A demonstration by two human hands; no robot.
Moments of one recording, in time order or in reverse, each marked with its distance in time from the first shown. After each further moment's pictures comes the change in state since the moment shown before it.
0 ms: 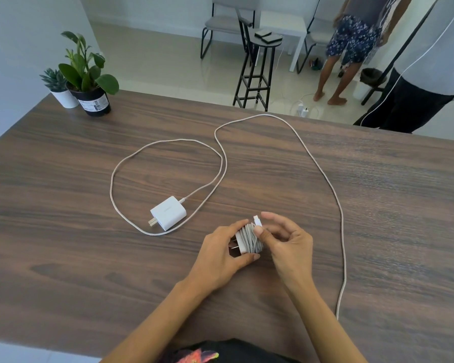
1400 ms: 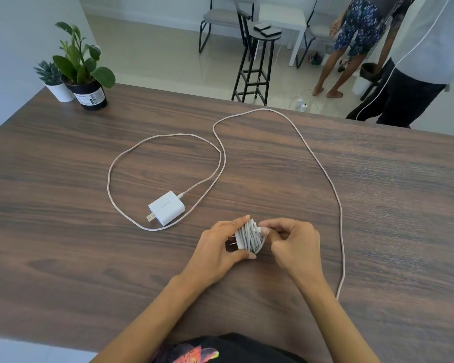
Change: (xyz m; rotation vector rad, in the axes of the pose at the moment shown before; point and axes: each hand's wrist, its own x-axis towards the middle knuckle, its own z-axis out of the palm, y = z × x) left_hand 0.000 -0.004 -0.003 0.011 -0.017 0.085; right_hand 0.004 -0.006 -0.014 -0.557 -0.024 -0.147
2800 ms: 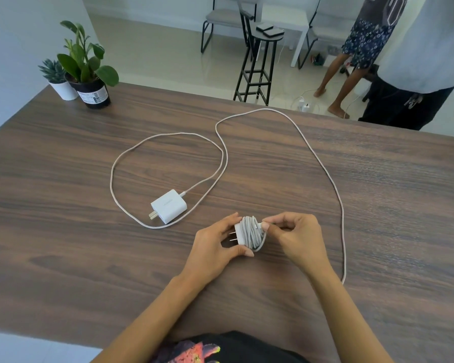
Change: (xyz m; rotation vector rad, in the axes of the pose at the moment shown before) left_hand -0.001 -0.016 0.006 -0.239 0.078 -0.160; right_hand 0.014 -0.002 -0.007 0.066 -0.093 0.080
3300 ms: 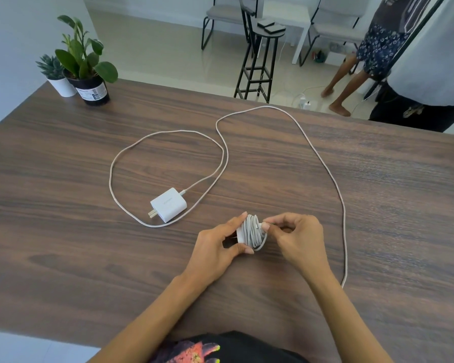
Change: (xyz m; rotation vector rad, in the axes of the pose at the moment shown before) left_hand -0.001 -0.002 0.004 0.152 0.043 0.157; right_hand -0.003 0.003 0.004 -0.052 0.040 -0.046
